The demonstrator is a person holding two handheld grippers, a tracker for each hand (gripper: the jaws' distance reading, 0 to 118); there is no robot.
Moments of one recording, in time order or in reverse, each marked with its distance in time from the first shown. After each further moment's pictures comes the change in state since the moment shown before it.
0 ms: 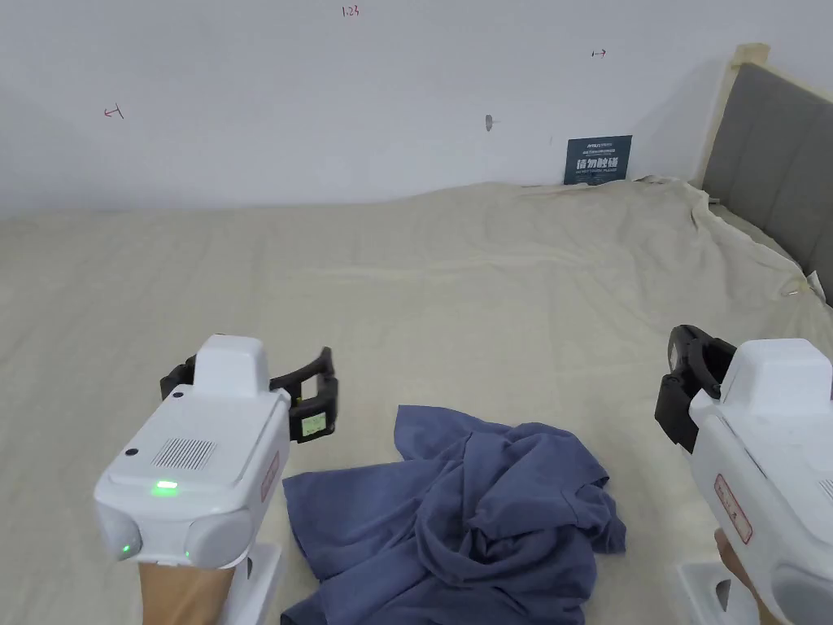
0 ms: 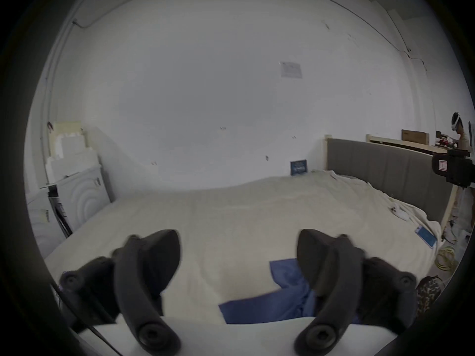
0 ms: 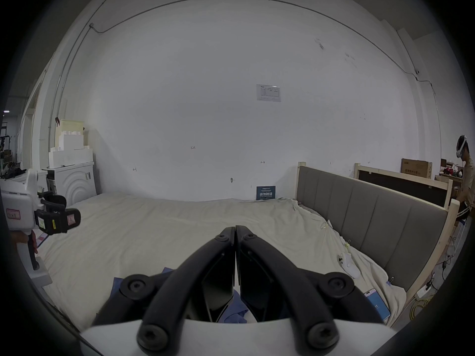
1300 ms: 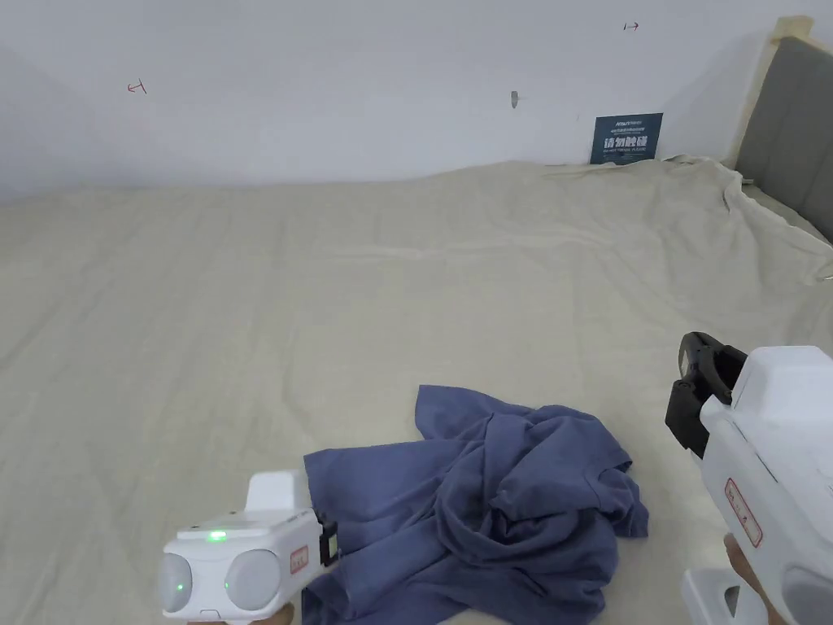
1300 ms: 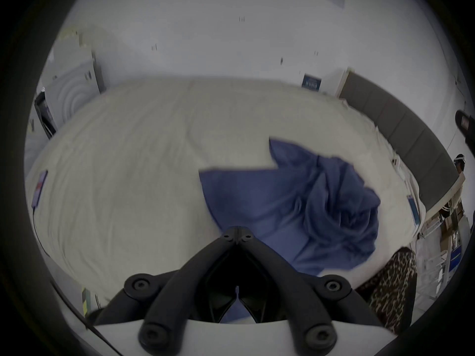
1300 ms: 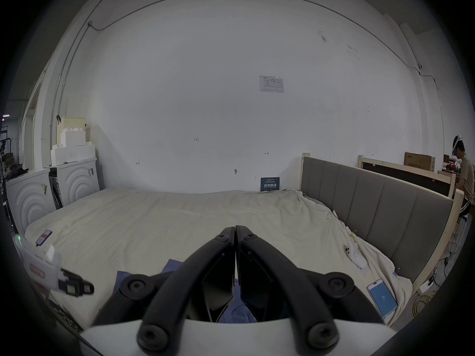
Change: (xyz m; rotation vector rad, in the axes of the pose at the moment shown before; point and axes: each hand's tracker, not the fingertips) left arm -0.003 -0.133 -0.025 -0.726 -0.090 0.223; right arm -0.007 -0.020 -0.009 -0.047 0.020 -0.012
